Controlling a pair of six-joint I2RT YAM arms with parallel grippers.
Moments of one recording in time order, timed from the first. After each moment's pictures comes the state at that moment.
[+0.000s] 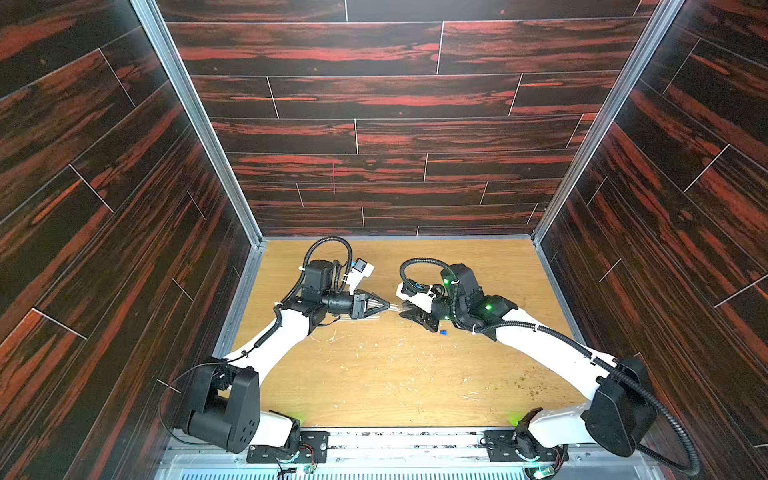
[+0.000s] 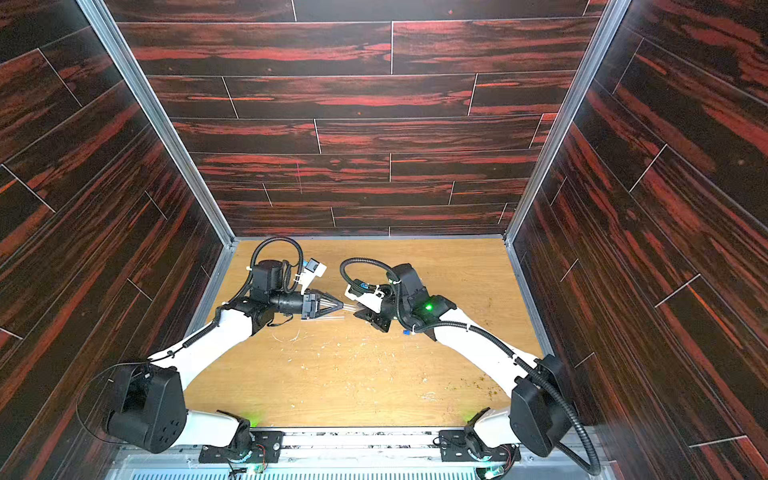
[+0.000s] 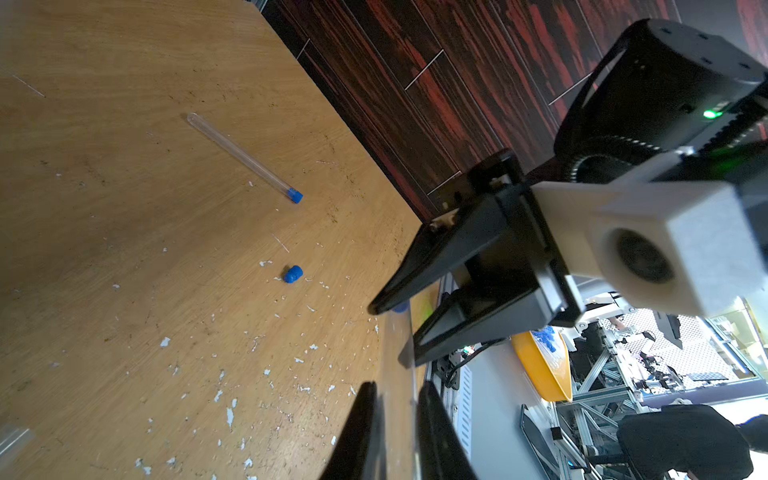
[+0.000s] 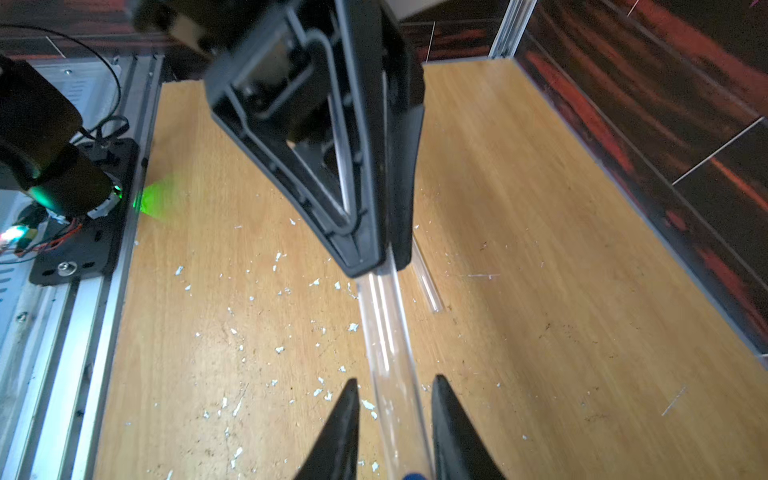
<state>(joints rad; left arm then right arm) -0.29 1.42 0.92 -0.05 1.15 -0.31 0.70 1.42 1.09 -0.31 -0.47 -0.47</state>
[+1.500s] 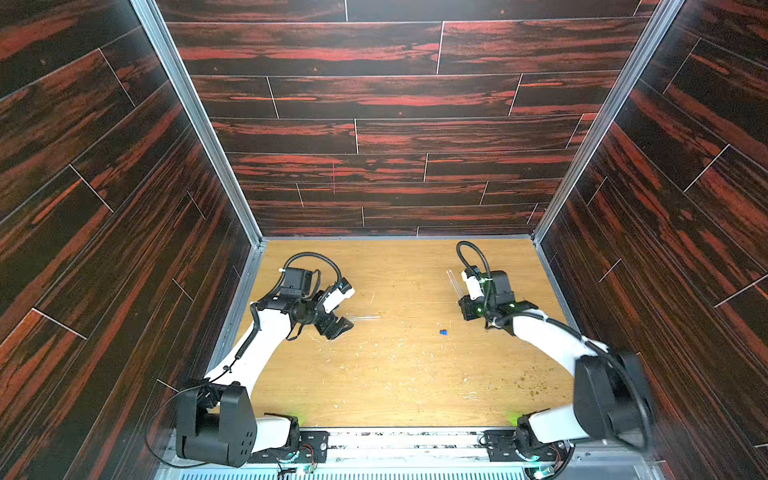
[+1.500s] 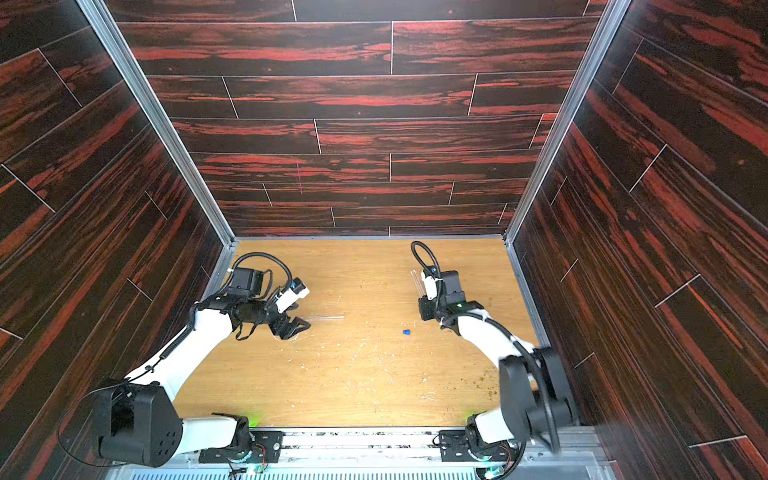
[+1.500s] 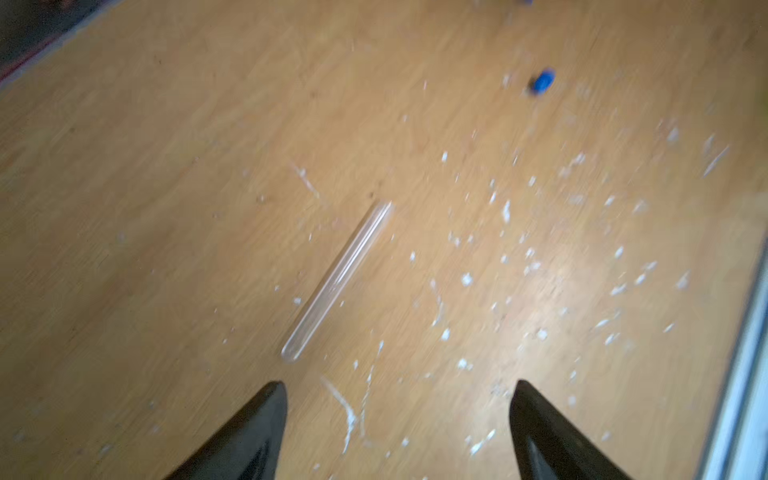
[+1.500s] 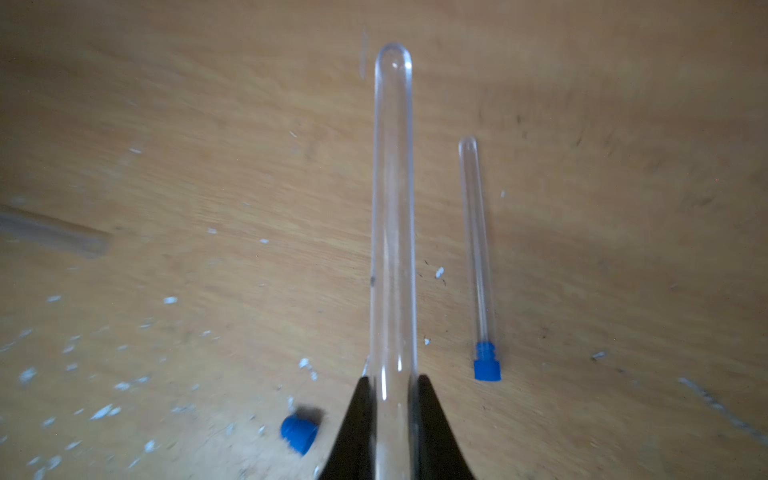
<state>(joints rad) -0.12 1.33 0.96 -0.69 0.54 0.70 0.31 1.51 0.87 -0.22 -0.10 0.04</state>
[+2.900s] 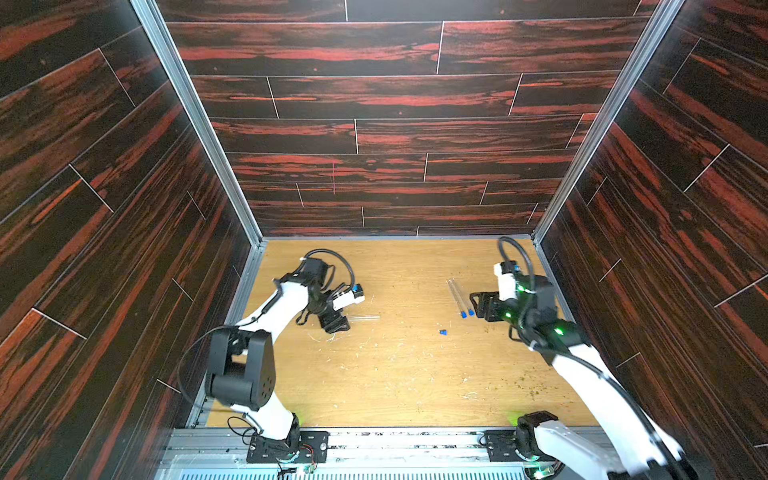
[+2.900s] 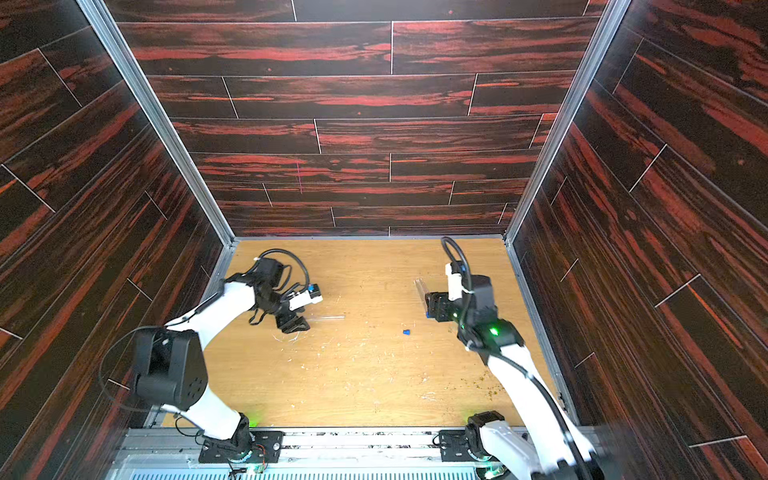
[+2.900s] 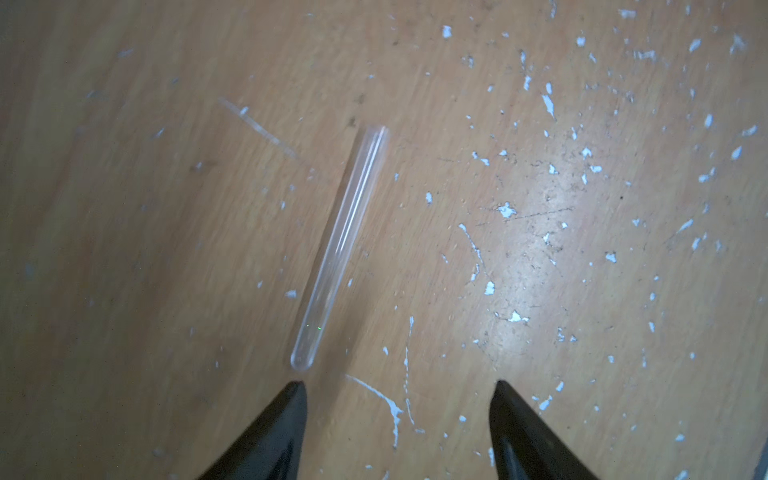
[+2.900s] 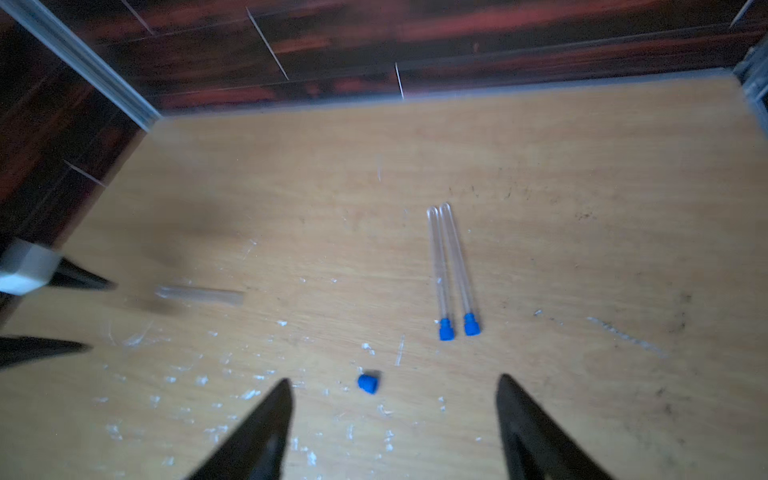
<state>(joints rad) -0.19 1.67 1.21 -0.86 0.41 0.97 0.28 0.95 0.86 -0.46 -0.12 0.20</state>
